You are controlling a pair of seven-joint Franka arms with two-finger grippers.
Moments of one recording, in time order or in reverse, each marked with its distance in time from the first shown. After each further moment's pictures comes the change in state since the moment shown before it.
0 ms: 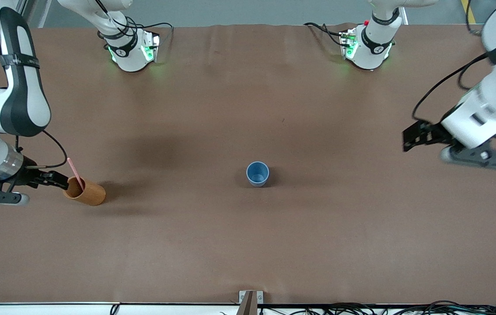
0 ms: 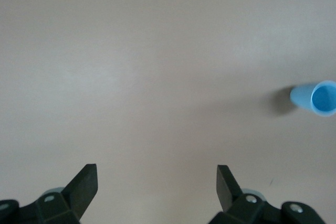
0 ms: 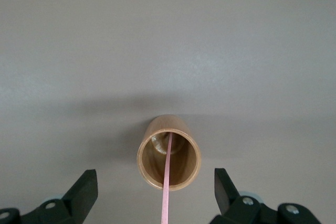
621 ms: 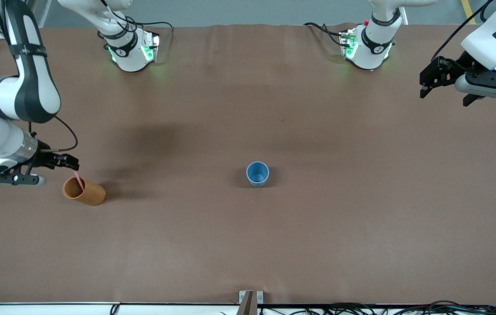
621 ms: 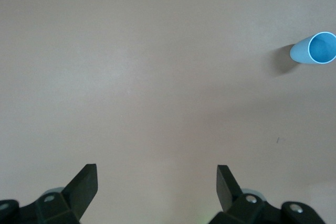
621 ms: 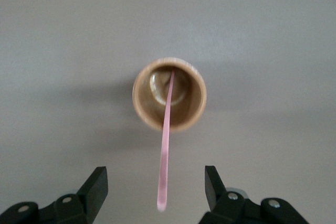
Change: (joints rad) left arm -0.031 -0.242 0.039 -0.206 0.000 -0.041 0.043; right arm -0.001 -0.162 -0.001 -0.242 0.000 -0.006 0.000
